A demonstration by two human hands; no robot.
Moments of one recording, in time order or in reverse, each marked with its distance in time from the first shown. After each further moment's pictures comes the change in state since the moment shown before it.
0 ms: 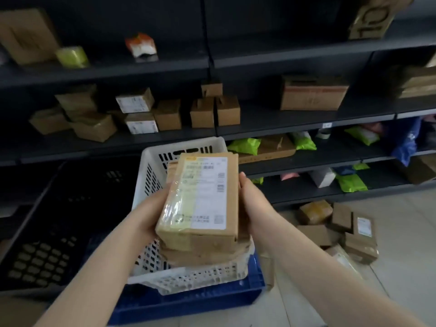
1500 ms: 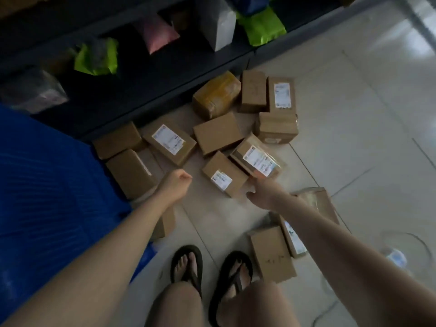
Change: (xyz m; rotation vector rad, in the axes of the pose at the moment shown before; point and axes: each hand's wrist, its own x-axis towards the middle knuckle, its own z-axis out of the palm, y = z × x) left_hand 0.448 -0.420 0.461 0.921 -0.359 -0.166; right_hand 0.383 0.255 -0.620 -1.428 0.212 0.296
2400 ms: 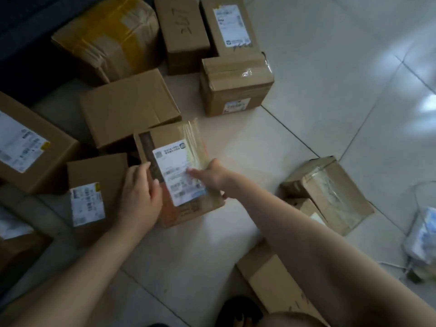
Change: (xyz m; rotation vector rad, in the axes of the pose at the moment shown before) left_hand 0.228 -0.062 0.171 0.321 0.276 0.484; right_hand 0.244 0.056 0.121 1.055 -0.090 0.365
